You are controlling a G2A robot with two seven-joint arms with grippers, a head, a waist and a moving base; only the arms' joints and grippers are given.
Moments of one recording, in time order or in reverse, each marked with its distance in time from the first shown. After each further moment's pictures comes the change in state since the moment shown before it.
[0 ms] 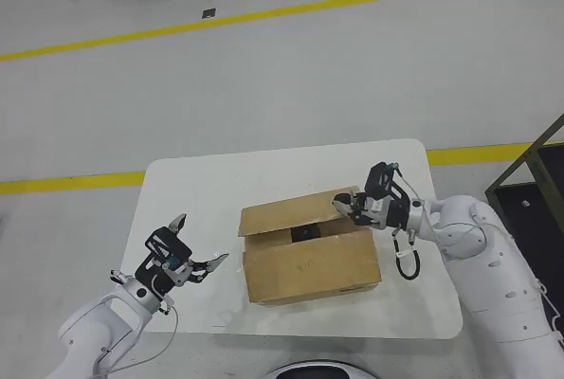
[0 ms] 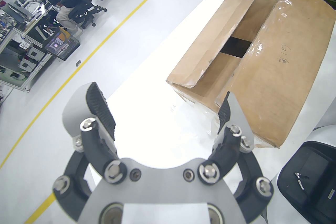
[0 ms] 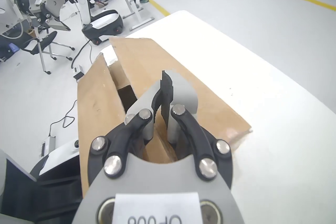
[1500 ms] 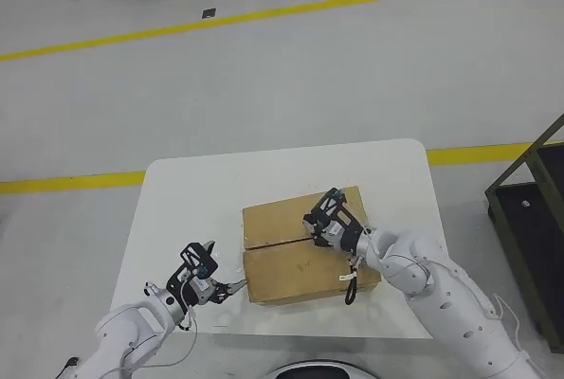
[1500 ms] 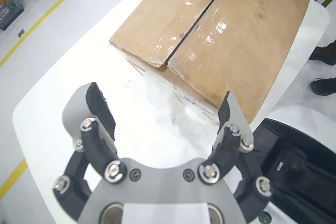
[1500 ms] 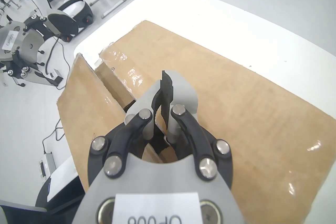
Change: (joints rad) left arm -0.053 -0.015 0.160 0.186 -0.070 -0.056 -0.060; right arm -0.110 -0.028 -0.195 -0.218 -0.295 0.497 -0.086
